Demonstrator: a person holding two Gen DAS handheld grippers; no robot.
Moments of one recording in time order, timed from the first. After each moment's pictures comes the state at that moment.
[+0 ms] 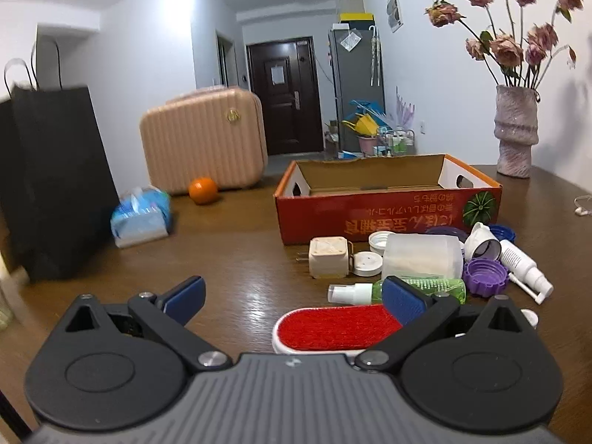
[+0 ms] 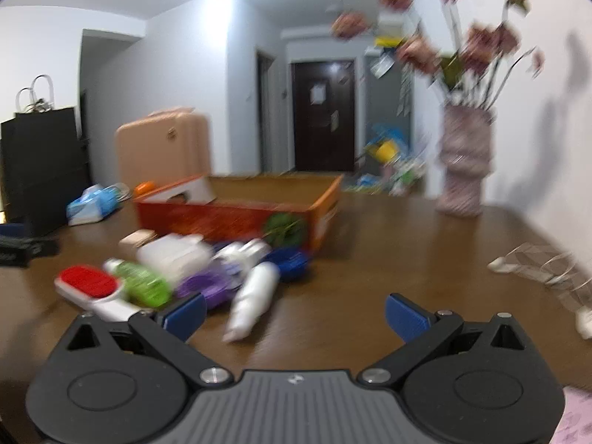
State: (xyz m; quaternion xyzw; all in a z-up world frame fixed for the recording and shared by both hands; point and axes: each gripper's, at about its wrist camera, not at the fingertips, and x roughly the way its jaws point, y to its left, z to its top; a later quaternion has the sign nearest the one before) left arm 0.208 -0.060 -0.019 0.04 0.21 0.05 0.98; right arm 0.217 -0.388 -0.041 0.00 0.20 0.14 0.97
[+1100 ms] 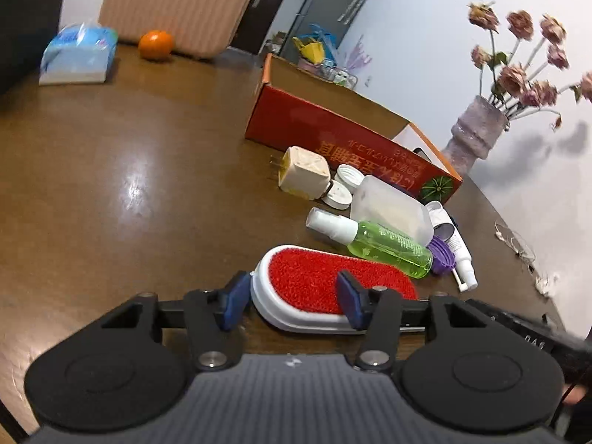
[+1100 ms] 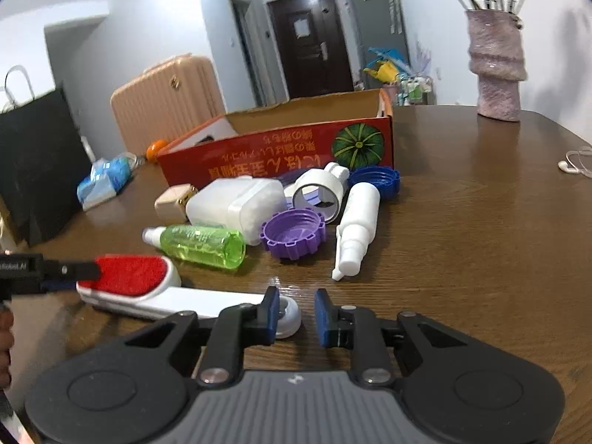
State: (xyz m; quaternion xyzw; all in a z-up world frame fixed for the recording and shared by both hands) left arm 0.244 0.034 -0.054 -0.18 0.36 -0.11 0.91; right arm 0.235 -0.301 -0.068 0.08 0.31 0.14 0.94
